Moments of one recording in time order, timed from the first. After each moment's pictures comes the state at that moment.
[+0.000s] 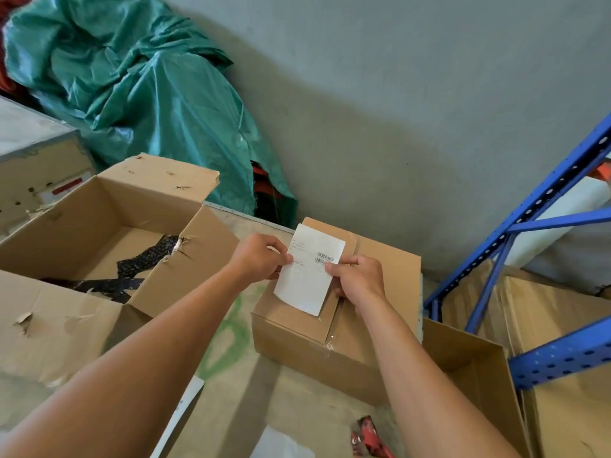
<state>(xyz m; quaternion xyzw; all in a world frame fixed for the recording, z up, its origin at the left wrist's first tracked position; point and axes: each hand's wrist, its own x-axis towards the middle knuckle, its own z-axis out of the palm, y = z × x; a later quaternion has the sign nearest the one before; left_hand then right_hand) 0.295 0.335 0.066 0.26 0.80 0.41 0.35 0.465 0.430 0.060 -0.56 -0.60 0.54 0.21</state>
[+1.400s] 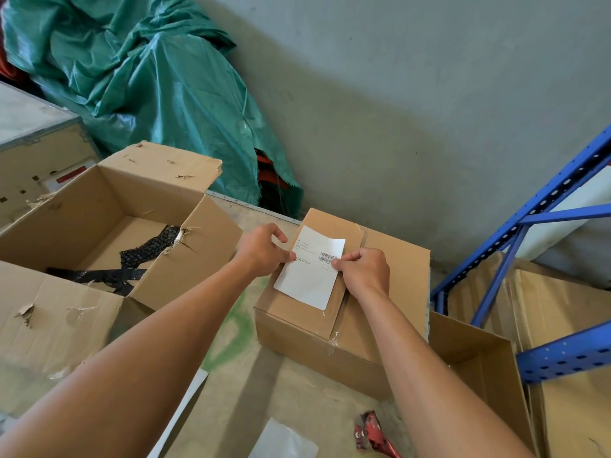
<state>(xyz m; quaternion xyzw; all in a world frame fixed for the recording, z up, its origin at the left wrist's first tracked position) 0.288 0.340 0.056 0.31 0.84 0.33 0.29 0.460 0.444 0.045 -0.58 -0.66 0.43 0.19</state>
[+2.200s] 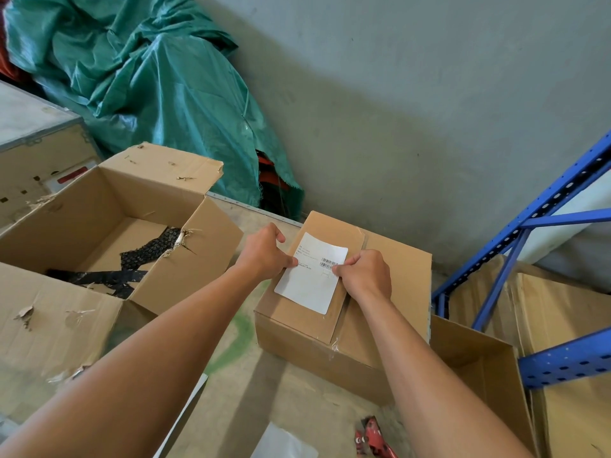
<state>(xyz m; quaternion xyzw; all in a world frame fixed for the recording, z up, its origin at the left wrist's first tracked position) 0.291 0.347 0.054 0.30 0.85 0.33 0.29 0.458 0.444 0.053 -0.60 -0.71 0.35 0.12</state>
